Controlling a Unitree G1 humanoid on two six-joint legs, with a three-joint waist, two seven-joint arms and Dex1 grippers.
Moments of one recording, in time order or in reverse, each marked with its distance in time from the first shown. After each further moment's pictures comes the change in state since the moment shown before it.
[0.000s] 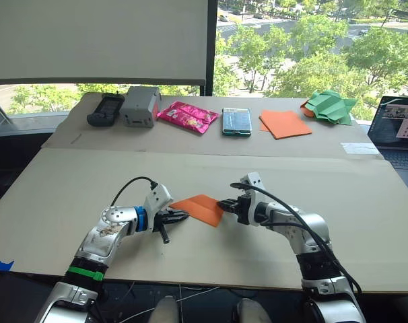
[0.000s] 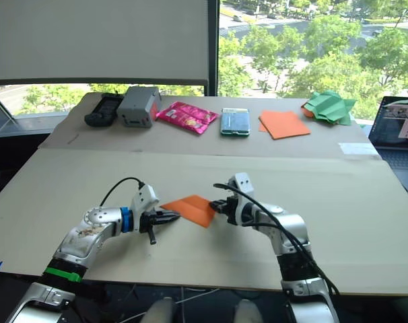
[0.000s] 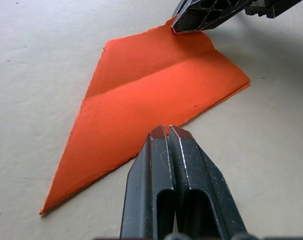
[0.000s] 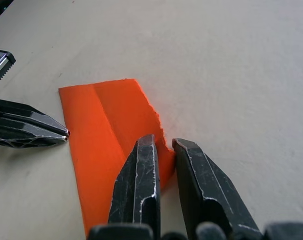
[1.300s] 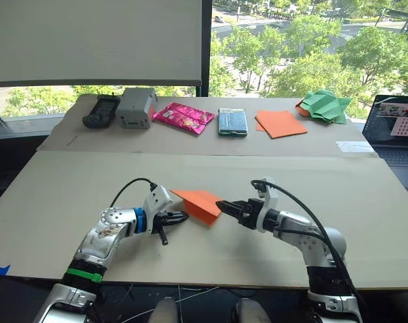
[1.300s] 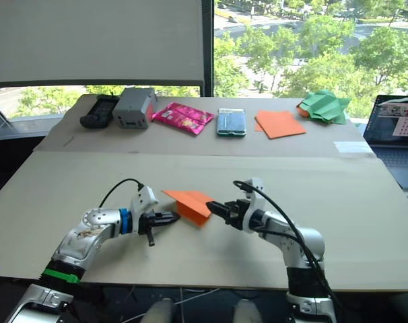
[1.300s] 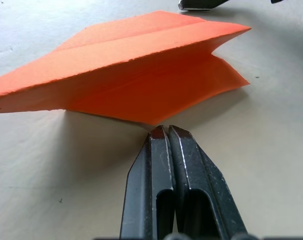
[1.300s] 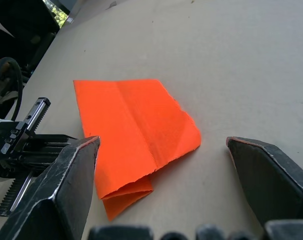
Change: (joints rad) left arm 0.039 0.040 0.003 -0.068 -0.005 0.033 -0.009; right arm 0.114 0.032 -0.130 -0.135 0.218 0.101 -0.127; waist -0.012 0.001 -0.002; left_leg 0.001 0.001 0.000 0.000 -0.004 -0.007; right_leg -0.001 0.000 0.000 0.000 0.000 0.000
